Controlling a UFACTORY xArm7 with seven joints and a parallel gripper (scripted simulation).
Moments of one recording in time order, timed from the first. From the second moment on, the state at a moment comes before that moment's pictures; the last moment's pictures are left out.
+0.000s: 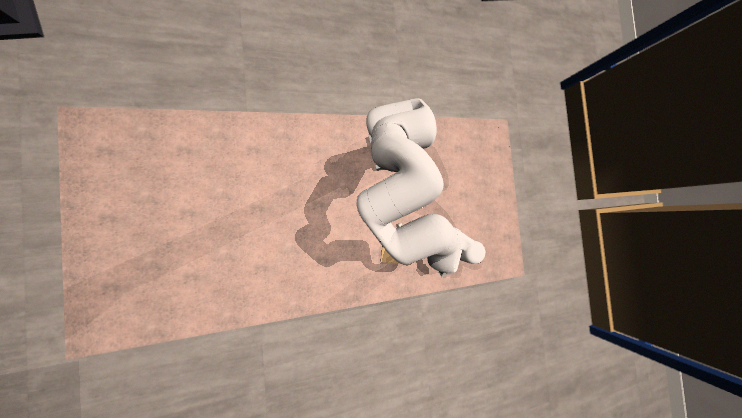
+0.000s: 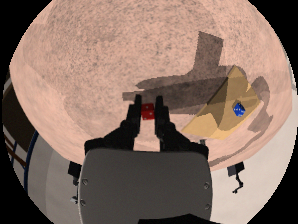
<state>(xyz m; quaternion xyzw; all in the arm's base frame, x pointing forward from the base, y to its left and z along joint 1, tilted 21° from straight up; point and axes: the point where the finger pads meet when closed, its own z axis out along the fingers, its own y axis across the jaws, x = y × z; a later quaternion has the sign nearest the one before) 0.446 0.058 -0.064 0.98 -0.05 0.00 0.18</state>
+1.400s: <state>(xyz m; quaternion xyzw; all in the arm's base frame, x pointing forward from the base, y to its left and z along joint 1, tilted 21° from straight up) 0.448 0.093 0.028 0.98 -0.05 0.00 0.18</state>
